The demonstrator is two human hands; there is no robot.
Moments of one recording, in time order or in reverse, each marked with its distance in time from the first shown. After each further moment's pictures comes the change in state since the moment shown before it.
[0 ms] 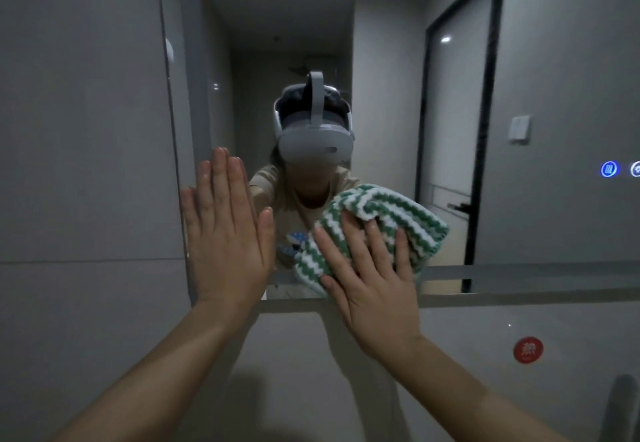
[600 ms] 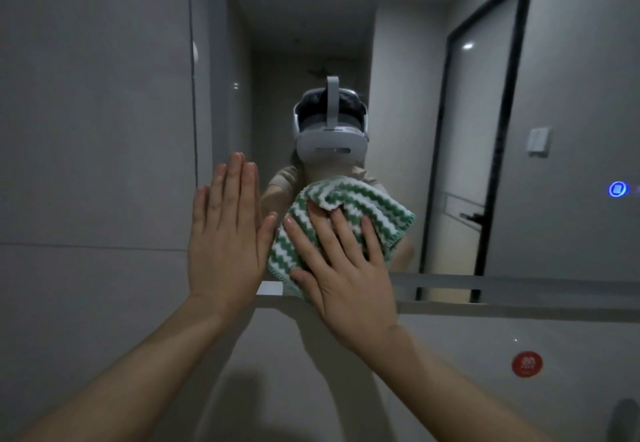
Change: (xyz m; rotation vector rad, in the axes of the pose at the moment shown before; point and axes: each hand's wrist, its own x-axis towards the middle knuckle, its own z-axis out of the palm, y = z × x) left_hand 0.000 -0.012 -0.015 0.086 -0.120 0.053; right_hand 0.031 -0.018 -0.017 0.131 -0.088 -0.076
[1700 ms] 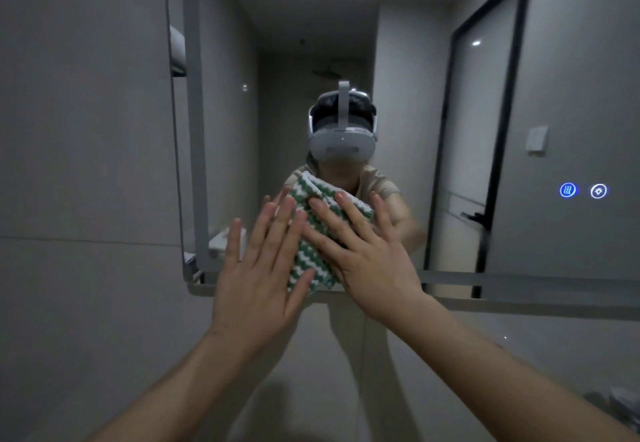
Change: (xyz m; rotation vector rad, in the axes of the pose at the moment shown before) left_hand -0.037 0.068 -0.030 0.034 0.036 0.265; right_hand -0.007 0.075 -0.022 -0.031 -0.140 -0.229
